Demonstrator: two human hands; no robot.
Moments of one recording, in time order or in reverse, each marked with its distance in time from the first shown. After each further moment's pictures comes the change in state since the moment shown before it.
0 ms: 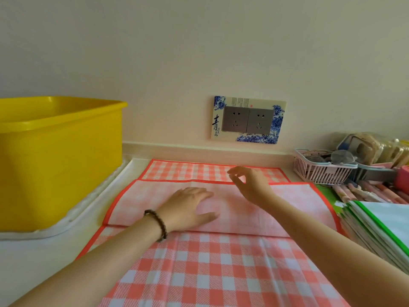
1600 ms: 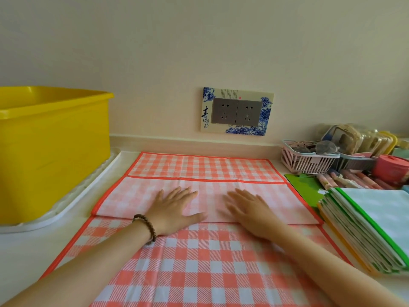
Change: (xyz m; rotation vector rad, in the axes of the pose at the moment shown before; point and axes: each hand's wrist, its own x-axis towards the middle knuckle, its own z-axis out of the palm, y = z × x) left_hand -0.010 -0.008 0.034 0.006 -0.148 -0.112; right_hand -0.085 0.018 0.003 -0.193 -0.356 0.103
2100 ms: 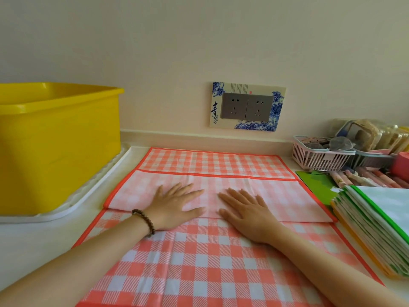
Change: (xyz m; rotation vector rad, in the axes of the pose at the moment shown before) left_hand -0.011 -0.019 -0.004 -0.001 -0.047 -0.011; right_hand -0.002 -0.024 0.014 -0.109 -0.105 -0.066
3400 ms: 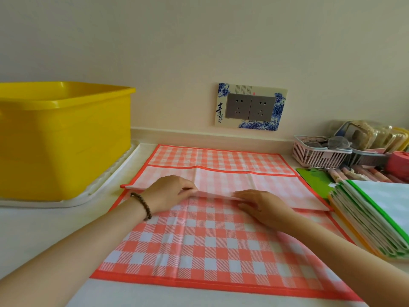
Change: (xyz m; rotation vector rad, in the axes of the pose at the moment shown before) left_hand -0.030 -0.005 -0.031 -0.123 0.196 0.130; right_hand -0.021 0.013 -0.019 0.034 0.116 -0.148
